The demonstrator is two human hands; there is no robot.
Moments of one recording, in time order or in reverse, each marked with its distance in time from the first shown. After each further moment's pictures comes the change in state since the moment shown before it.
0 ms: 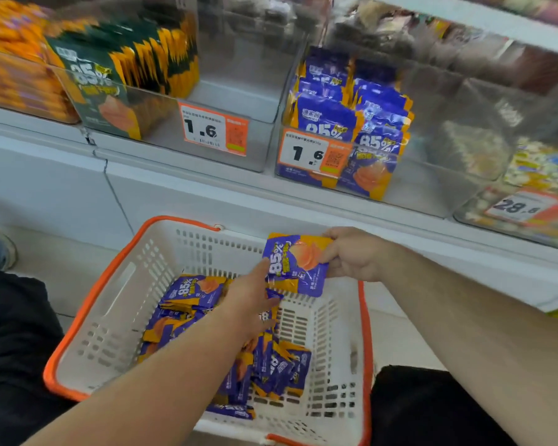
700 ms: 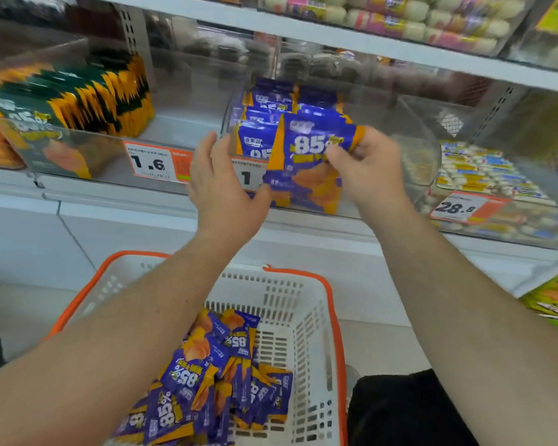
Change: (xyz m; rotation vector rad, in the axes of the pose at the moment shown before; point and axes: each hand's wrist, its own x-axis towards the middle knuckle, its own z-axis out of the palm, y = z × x) left_hand -0.044 0.116 0.070 0.709 0.514 1.530; right_hand -0.068 -0.085 -0.044 0.060 0.669 -0.950
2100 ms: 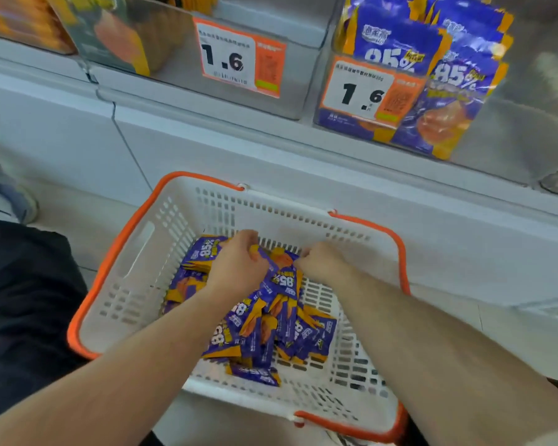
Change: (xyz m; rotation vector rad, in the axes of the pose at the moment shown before) left_hand -0.142 -0.150 -0.025 0.012 -0.708 -0.694; right_hand -0.130 0.211 0.128 -0.911 -0.882 0.606
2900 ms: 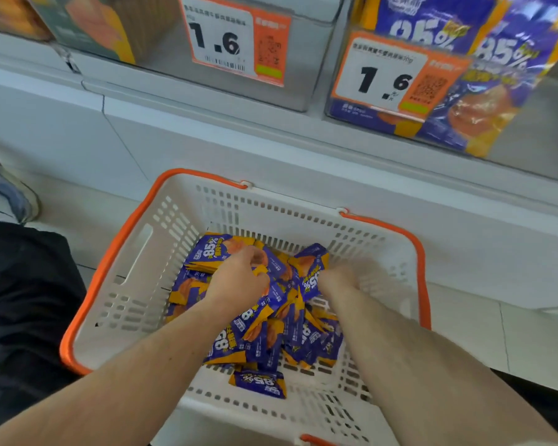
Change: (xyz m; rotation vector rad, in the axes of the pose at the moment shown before) left_hand 0.016 -0.023 0.008 0.126 -0.100 -0.055; right_hand 0.007 0.014 0.029 0.527 0.081 0.511
